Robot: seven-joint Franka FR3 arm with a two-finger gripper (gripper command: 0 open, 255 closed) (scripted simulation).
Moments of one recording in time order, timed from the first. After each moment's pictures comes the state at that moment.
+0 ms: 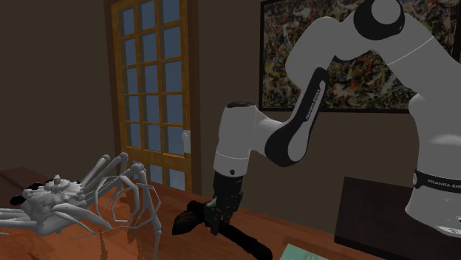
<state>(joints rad) 0.33 0.66 0.30 -1.95 -0.57 2.70 1.18</state>
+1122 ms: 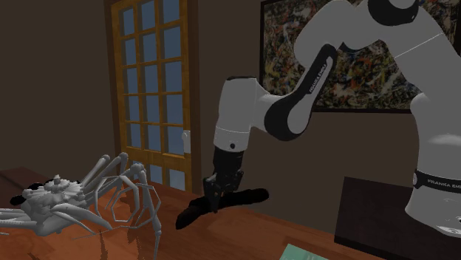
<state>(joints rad) 0.27 0.53 0.38 -1.99 -0.49 2.60 1.11</state>
